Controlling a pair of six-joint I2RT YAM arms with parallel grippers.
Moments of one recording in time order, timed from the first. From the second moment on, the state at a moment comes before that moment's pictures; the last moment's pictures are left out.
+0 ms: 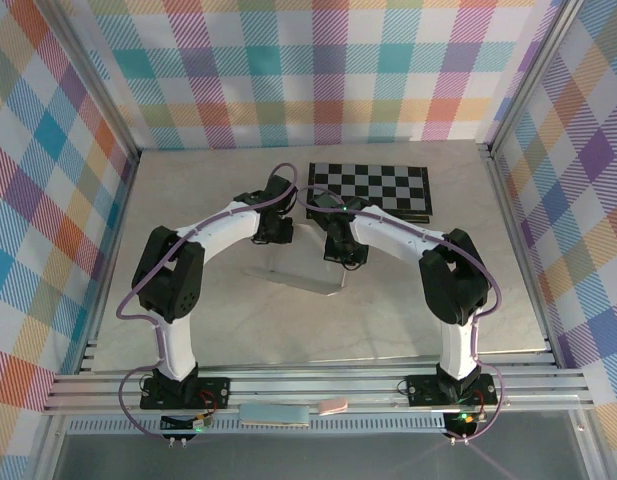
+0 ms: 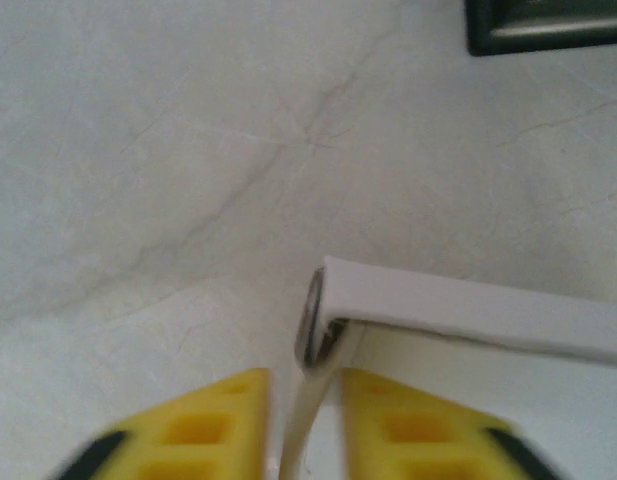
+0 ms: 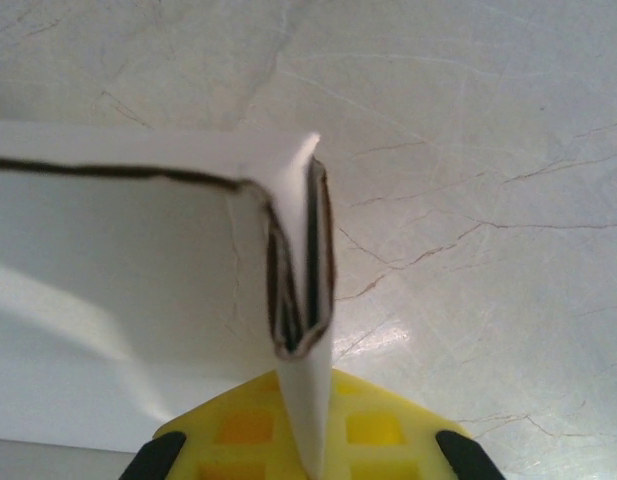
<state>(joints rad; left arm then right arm) -0.52 1.91 1.41 -0.66 -0.13 -0.36 0.73 1.92 1.49 -1.01 0.20 0.93</state>
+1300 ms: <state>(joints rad) -0.44 1.35 1.49 -1.10 0.16 -0.56 0.69 1.93 1.36 -0.90 -0.38 2.08</state>
